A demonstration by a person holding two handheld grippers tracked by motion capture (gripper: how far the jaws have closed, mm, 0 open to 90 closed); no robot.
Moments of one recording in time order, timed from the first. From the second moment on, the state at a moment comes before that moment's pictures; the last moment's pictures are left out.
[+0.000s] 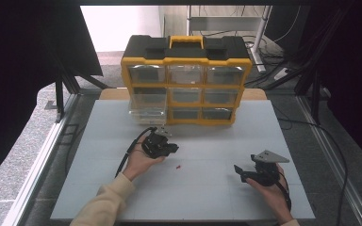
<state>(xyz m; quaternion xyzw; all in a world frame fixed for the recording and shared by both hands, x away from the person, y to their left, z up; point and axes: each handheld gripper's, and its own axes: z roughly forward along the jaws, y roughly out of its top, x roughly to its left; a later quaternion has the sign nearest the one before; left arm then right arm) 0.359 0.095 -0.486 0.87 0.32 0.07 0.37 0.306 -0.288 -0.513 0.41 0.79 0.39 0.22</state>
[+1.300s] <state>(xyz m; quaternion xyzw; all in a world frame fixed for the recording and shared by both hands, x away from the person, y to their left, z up) 0.321 0.163 -0.390 0.76 0.33 0.14 0.54 0.306 -0.289 -0.512 0.41 0.79 0.40 0.21</state>
